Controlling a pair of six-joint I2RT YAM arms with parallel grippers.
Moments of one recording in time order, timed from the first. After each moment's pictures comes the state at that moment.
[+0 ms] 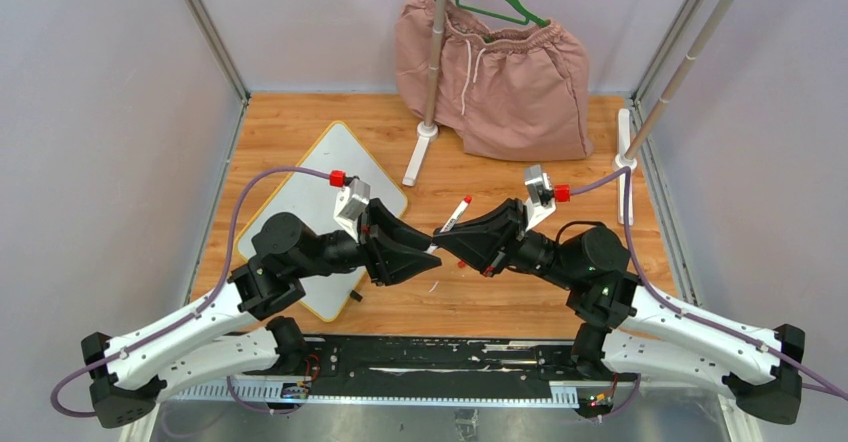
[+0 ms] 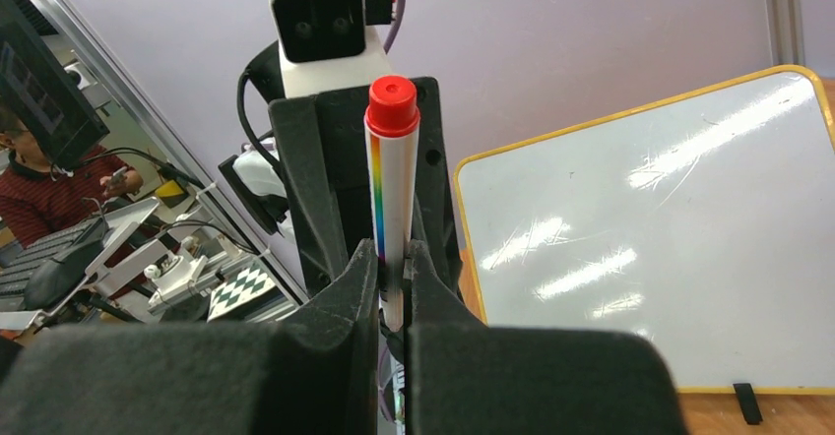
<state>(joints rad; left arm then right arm) -1.00 0.74 0.75 0.20 0.41 -0.46 1.12 0.75 0.71 0.42 -0.14 0.53</state>
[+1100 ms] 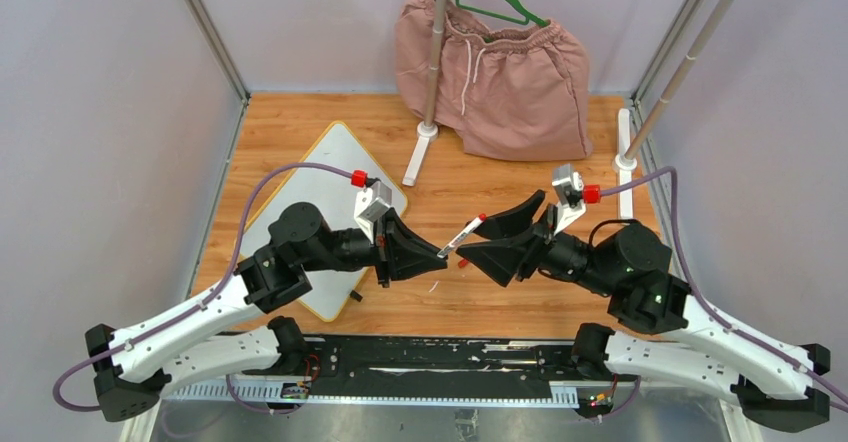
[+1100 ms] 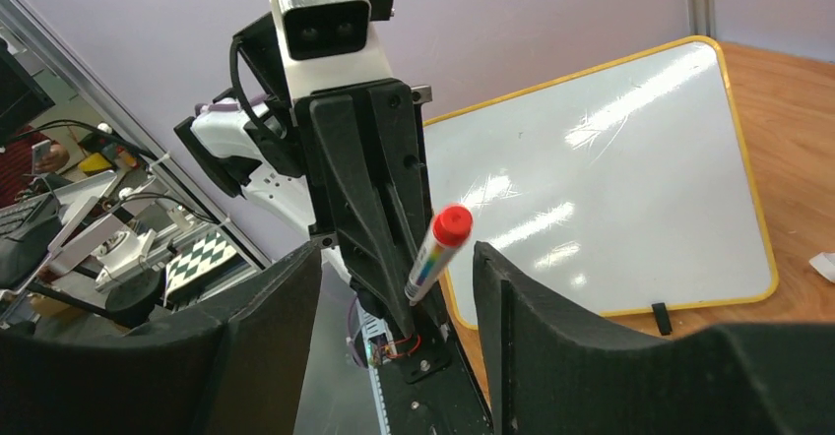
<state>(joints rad) -1.00 0.78 0.78 0.11 0.48 -0.42 1.13 0.62 0.83 0.03 -0.07 0.45</state>
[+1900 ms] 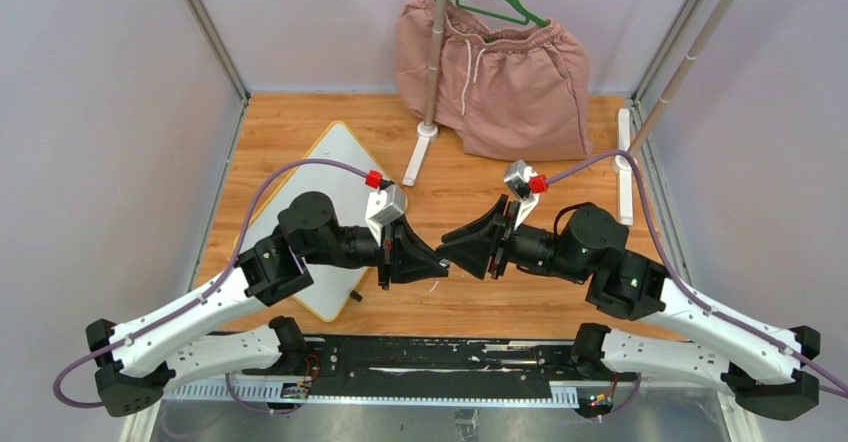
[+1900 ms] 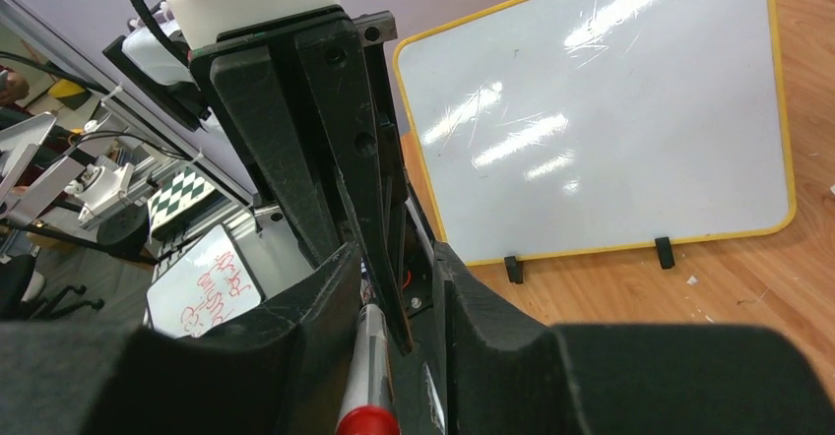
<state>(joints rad) -1.00 0.85 0.90 -0.06 0.59 -0.32 1.13 0.77 0.95 -0.13 -0.11 0.44</state>
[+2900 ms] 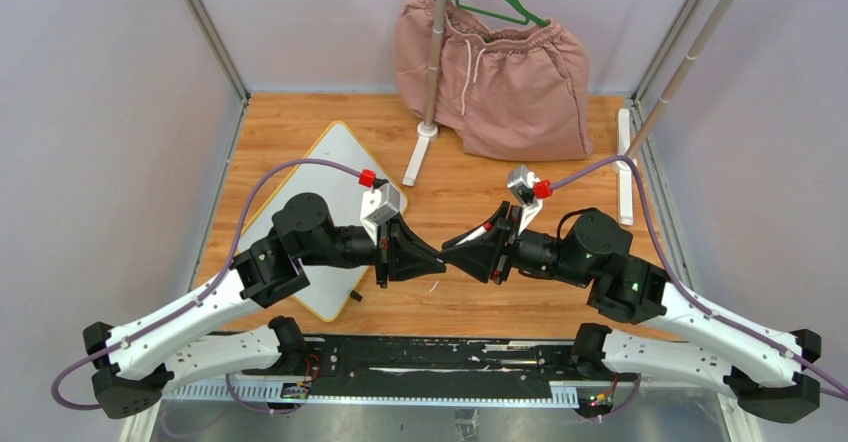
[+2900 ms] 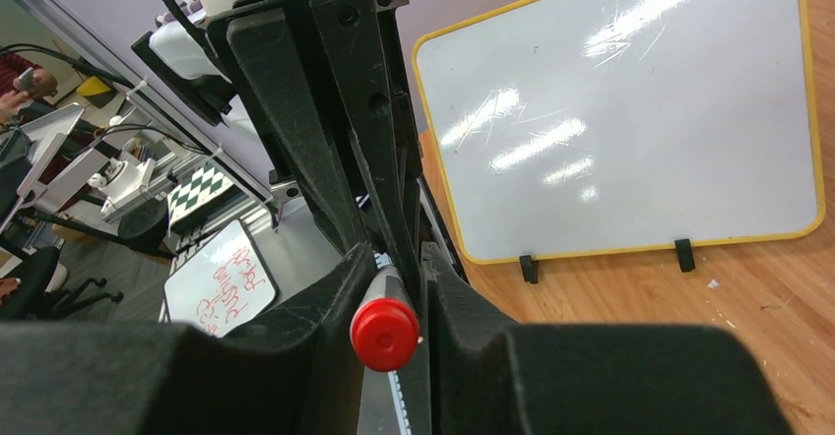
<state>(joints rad) -1.00 0.83 0.90 -0.07 0.55 -0.30 1.13 0.74 0.91 -0.10 -0.15 0.46</state>
